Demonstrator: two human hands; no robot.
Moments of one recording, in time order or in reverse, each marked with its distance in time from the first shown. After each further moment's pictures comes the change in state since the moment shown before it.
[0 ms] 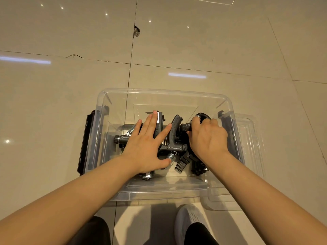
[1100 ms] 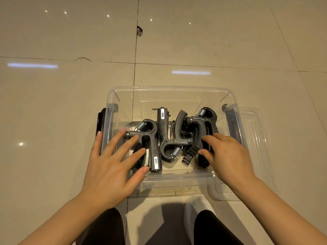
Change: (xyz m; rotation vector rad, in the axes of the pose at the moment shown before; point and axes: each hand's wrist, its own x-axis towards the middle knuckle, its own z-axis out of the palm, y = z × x) left_hand -0.117 -0.021 -0.026 0.022 0.287 -0.050; right_hand -0.068 0.026 0.008 0.543 0.122 -0.092
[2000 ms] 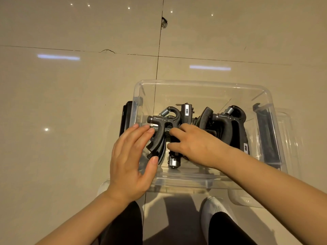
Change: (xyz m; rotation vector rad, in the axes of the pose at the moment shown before) left_hand -0.005 -0.001 0.016 -0.509 0.486 -0.139; right_hand 0.066 -0.077 0.023 -0.203 -0.162 -0.940
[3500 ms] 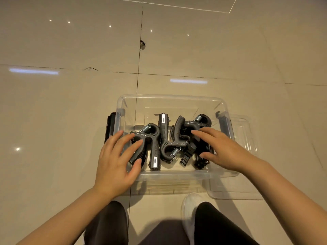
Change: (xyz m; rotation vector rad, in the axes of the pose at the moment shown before) left_hand 0.004 -0.005 -0.004 0.187 -0.227 0.036; right_hand -0.118 0.025 -0.022 0.429 -0.066 0.656
